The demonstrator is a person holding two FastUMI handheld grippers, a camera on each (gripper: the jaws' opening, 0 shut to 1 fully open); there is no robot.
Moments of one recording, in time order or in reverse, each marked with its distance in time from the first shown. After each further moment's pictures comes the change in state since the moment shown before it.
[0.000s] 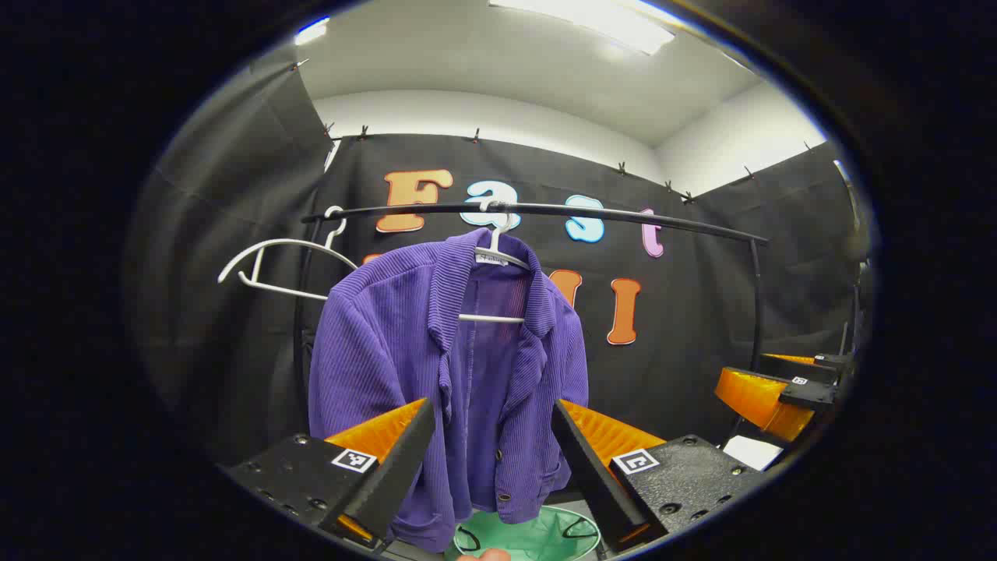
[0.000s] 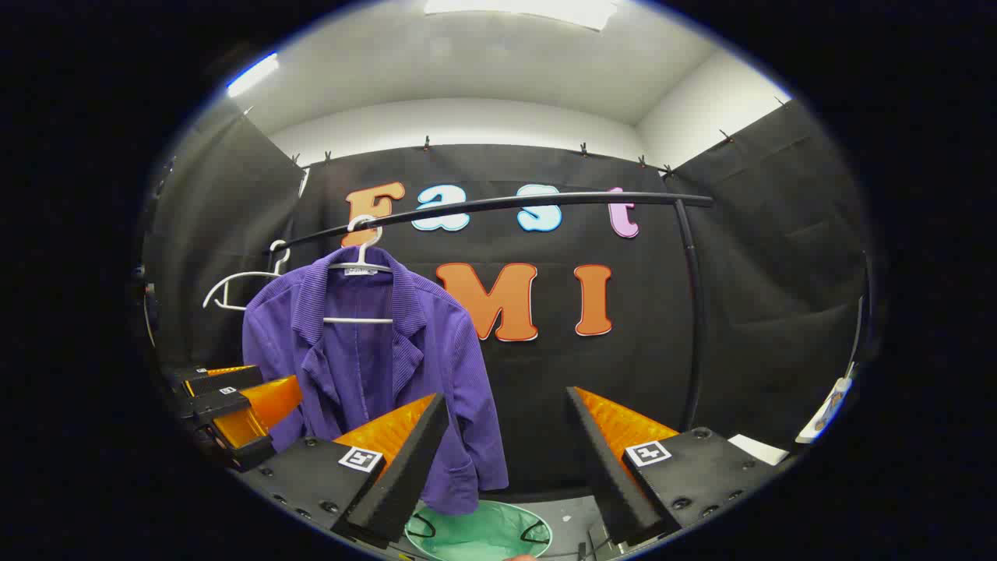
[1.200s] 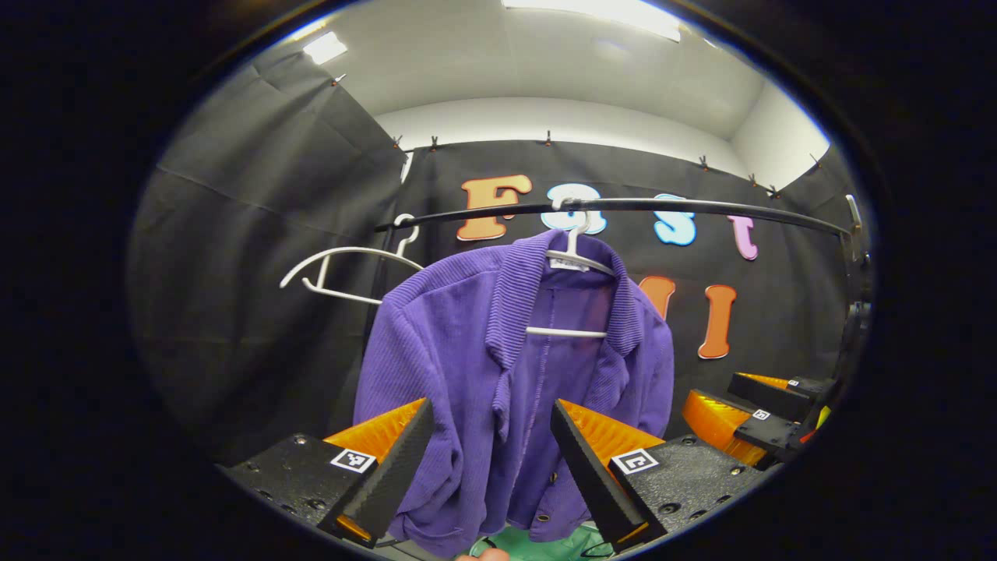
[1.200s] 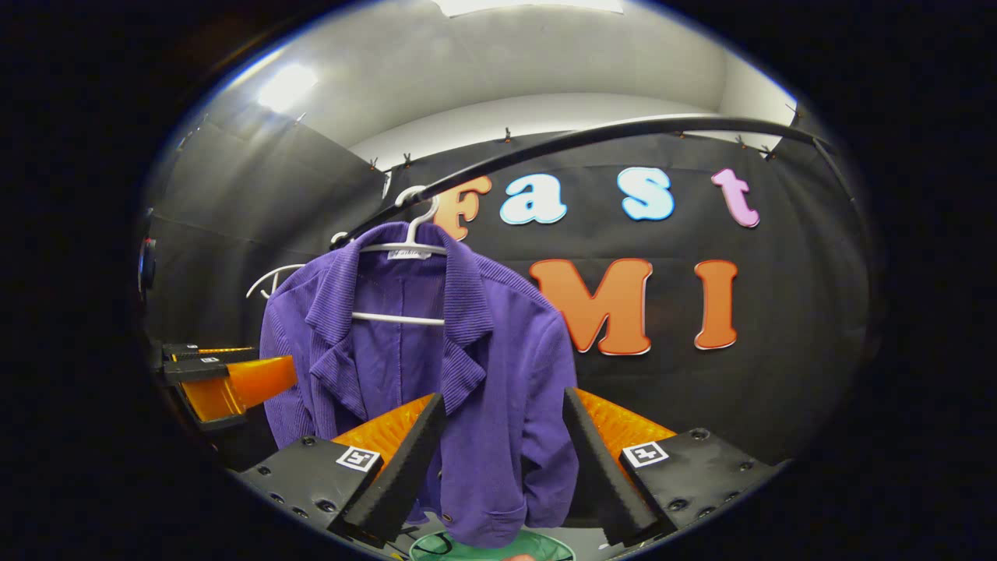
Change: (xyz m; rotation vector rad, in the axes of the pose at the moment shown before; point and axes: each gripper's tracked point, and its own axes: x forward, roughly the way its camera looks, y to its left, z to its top) left arm 0.010 0.036 0.007 0.005 -0.036 0.492; right arm 0.152 0.082 -0.041 0.027 0.010 0.534
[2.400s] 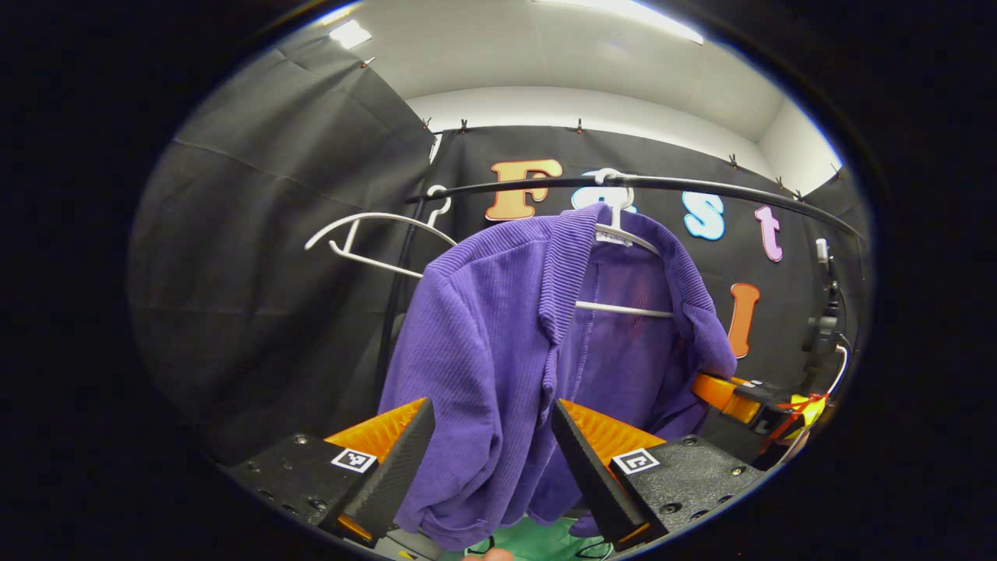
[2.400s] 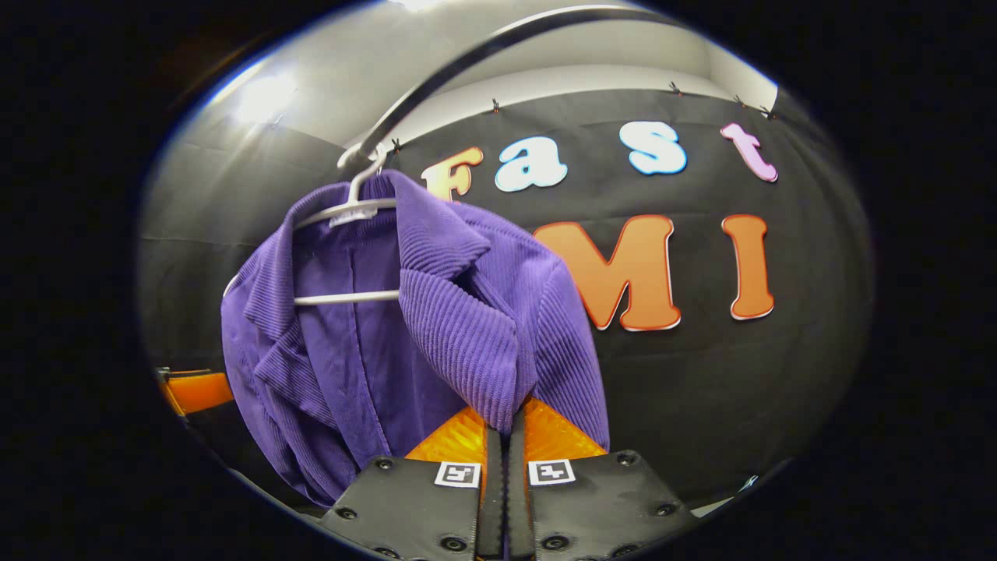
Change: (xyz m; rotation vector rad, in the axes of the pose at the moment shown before) left arm 0.030 0.005 -0.035 -0.095 0.055 -0.032; right arm 0.046 -0.055 -0.001 0.041 0.001 0.006
